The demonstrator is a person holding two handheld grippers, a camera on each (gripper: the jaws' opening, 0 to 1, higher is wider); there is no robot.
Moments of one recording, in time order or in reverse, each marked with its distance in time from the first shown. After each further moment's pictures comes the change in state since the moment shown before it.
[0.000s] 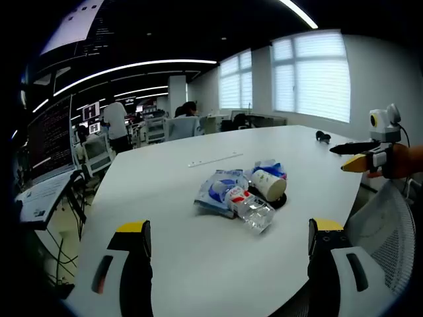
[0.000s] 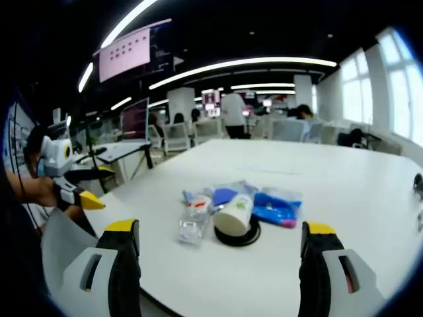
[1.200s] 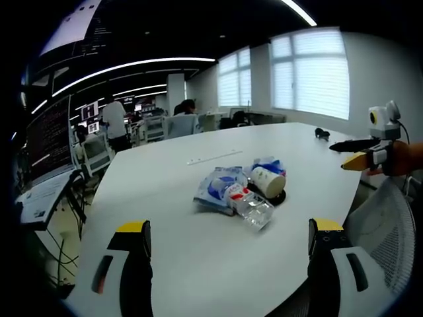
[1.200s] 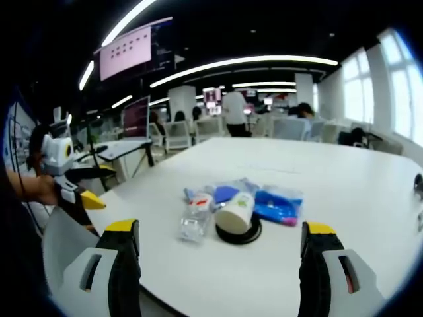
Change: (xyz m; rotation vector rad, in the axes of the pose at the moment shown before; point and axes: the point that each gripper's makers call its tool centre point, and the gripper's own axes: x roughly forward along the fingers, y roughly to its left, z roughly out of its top) left arm -0.001 -0.003 -0.003 0.008 0.017 -0.006; right arm -0.001 0.003 -0.002 -0.002 0.014 0.007
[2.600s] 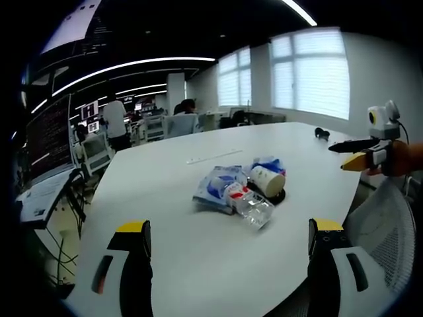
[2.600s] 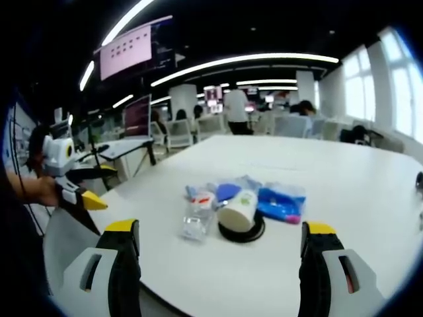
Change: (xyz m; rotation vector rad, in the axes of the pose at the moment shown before) left arm -0.001 0.000 -0.003 -0.003 0.003 -0.001; right arm 0.002 0.003 -0.003 0.008 0.011 0.015
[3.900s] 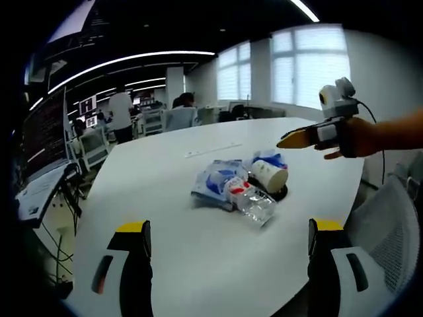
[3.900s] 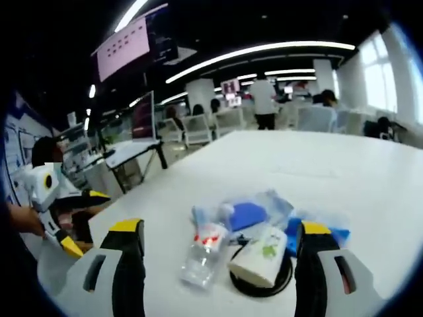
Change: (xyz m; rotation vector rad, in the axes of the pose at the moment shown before) left arm 0.019 0.003 -0.007 -0.013 0.039 -0.009; right arm 0.134 0.003 0.039 0.035 0.058 0.162
